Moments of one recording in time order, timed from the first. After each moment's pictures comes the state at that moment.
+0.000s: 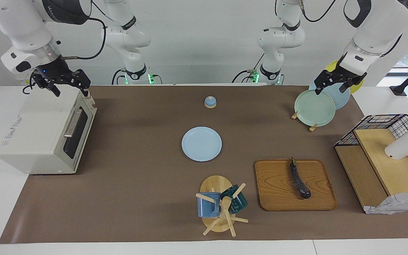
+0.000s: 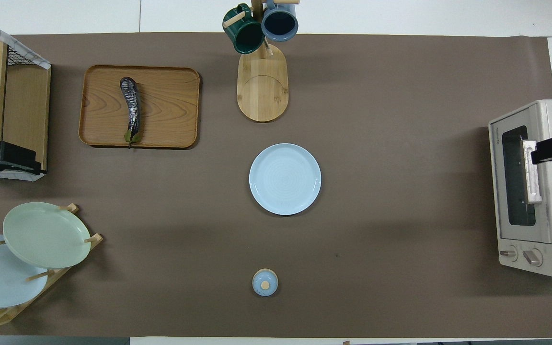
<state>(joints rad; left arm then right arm) -0.01 -0.07 -0.04 -1.66 -0.01 1.51 -0.05 -0.04 -0.03 -0.06 -1.61 -0.03 1.53 -0.09</state>
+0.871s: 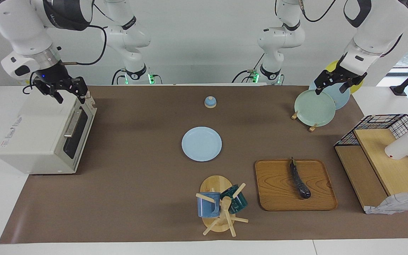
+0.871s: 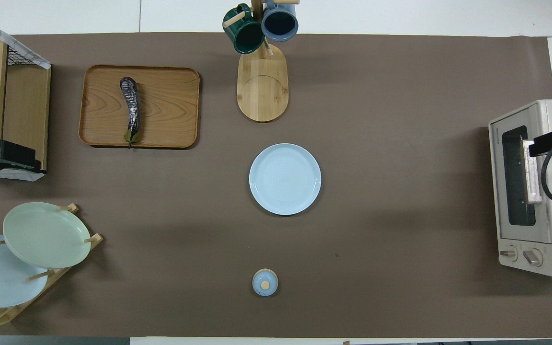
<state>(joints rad) -0.01 -0.07 -0.04 -1.66 -0.01 1.53 -0.05 -0.06 -0.06 -0.06 -1.76 -0.02 1.73 -0.14</state>
